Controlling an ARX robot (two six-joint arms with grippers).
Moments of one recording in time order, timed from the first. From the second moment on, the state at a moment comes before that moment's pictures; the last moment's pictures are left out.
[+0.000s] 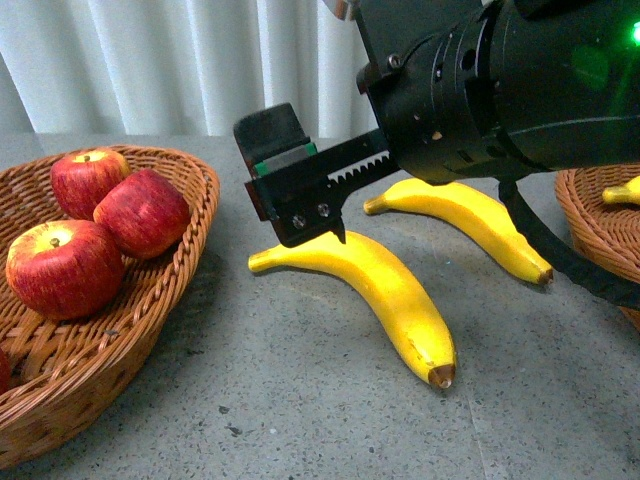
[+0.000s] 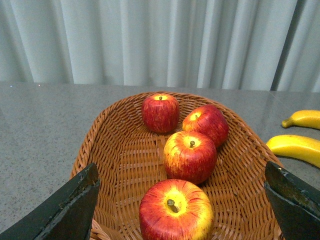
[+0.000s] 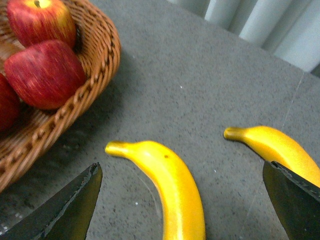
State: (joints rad) left arm 0.00 0.01 0.01 0.00 0.00 -0.01; right arm 0.58 1.68 1.00 0.23 0.07 -0.12
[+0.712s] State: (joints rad) left arm 0.00 0.01 0.01 0.00 0.00 -0.01; right arm 0.56 1.78 1.04 0.07 0.06 -0.13
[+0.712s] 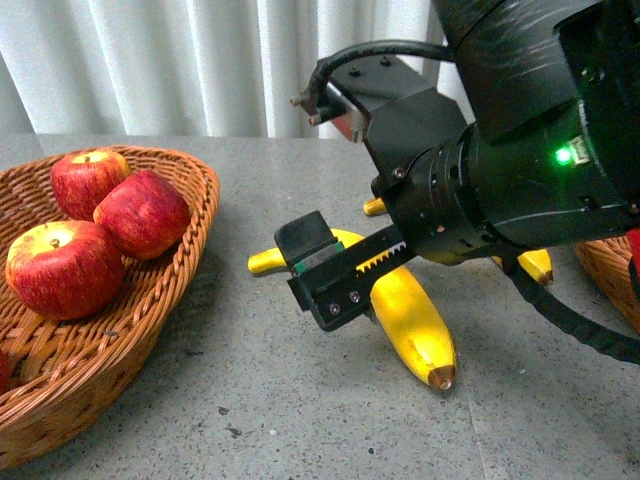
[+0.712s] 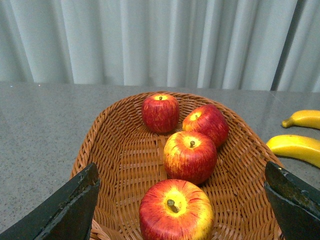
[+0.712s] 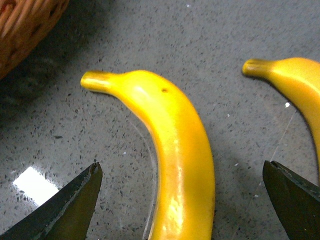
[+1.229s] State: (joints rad) left arm 0.00 0.01 0.01 0.00 0.00 -0.01; right arm 0.58 1.89 1.08 0.03 0.07 -0.12
